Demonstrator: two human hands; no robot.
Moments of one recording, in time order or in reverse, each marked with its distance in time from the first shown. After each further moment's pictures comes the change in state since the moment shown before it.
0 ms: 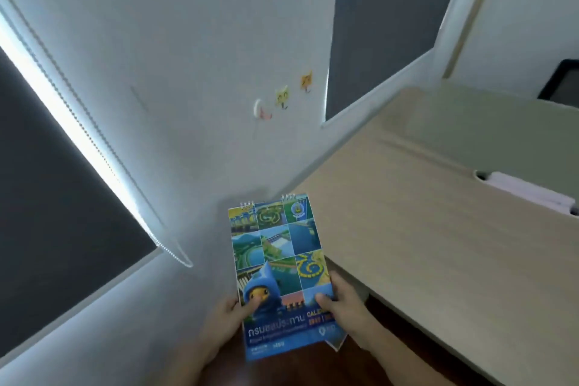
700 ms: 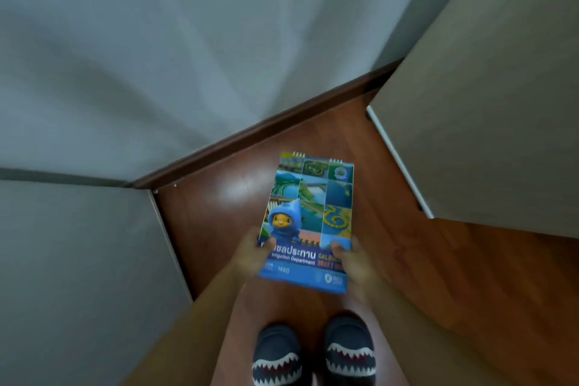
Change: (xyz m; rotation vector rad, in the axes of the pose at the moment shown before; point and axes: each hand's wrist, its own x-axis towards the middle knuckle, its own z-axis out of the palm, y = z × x) left_hand 0.241 -0.543 0.086 -0.184 0.206 -0.540; right_hand 0.217 0.571 0.184 0.103 0.040 0.749
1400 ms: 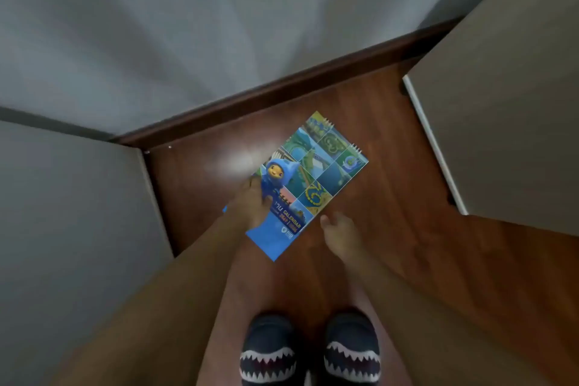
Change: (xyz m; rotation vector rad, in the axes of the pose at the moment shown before) left_hand 0.103 -0.023 -0.008 0.600 0.110 0.193; right_hand 0.076 0.023 0.042 -0.852 0.057 -0.102
